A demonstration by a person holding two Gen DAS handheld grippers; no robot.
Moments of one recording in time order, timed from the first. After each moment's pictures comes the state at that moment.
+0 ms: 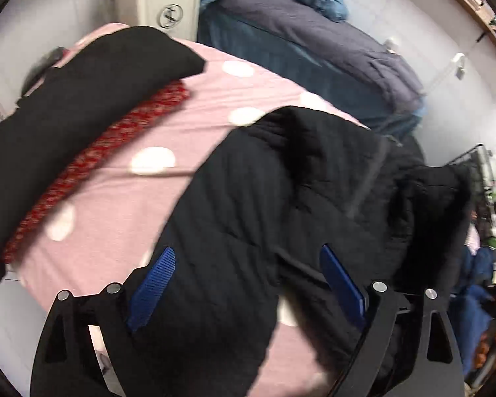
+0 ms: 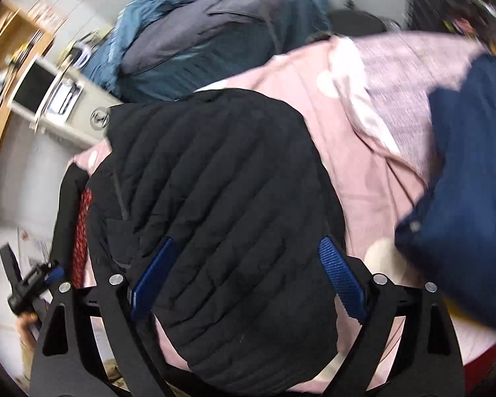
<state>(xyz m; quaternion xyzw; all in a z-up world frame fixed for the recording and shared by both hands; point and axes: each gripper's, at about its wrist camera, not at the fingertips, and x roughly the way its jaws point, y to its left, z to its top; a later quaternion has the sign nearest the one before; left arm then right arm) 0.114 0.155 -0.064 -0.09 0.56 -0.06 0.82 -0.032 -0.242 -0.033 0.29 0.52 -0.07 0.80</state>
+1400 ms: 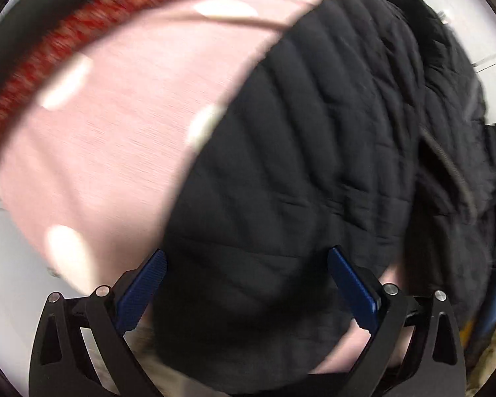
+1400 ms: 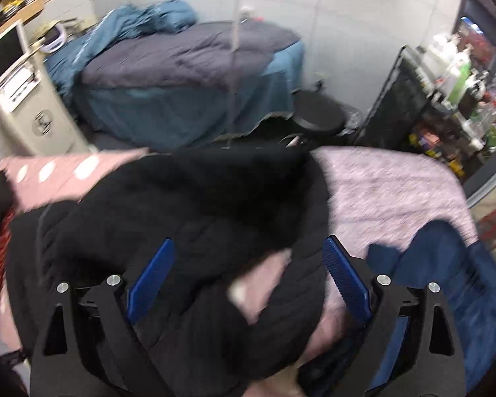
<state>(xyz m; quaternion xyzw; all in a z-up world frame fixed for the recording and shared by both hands) 0.059 0.221 -0.210 -0.13 0.67 -0.03 0.73 0.058 -0.286 -0.012 0.10 0.49 -0.18 0.85</state>
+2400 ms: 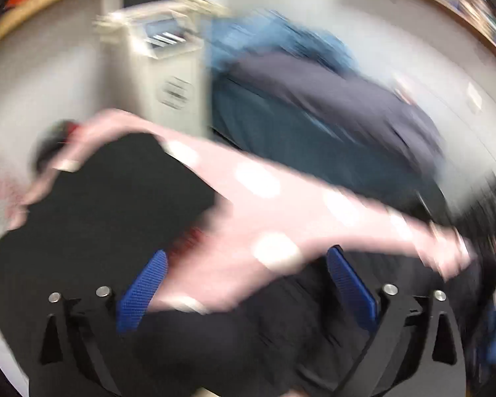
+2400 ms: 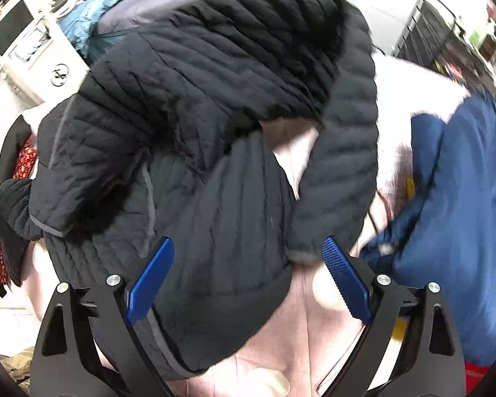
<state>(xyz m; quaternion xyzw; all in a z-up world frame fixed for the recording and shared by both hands) 0.270 0.167 -0.048 -0.01 0.48 -0.07 0.88 -0.033 -0.218 -0.086 0.16 0.58 -0.14 0.79</state>
